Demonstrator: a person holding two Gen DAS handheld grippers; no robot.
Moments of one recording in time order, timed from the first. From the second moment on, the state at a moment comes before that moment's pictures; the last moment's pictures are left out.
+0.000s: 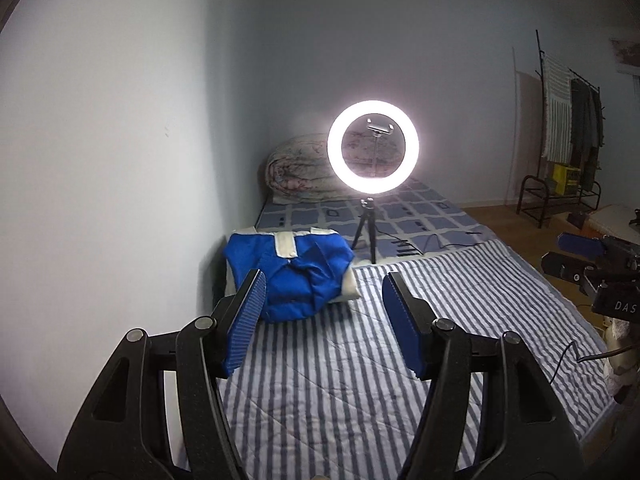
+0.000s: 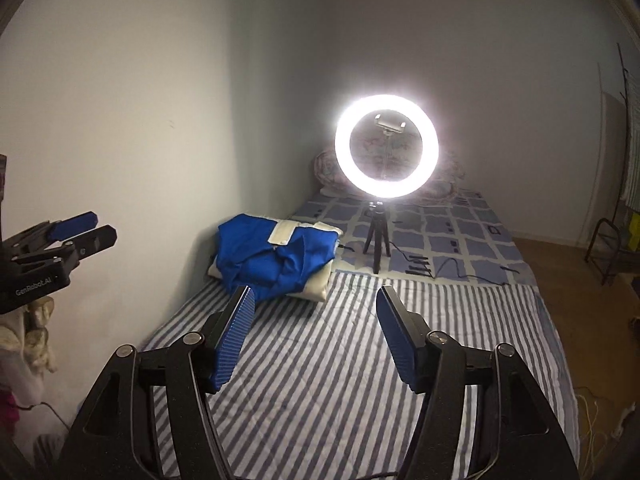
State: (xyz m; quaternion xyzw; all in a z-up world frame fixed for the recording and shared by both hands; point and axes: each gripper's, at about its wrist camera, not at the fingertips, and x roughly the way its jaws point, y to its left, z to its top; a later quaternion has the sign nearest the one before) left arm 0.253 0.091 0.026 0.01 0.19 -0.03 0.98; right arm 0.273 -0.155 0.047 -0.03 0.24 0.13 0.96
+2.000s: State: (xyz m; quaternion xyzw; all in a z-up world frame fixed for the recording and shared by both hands) left arm 0.186 0.064 -0.053 0.02 0.23 0.01 0.97; right arm 0.192 -0.184 -0.047 -0.05 0.25 0.09 0.96
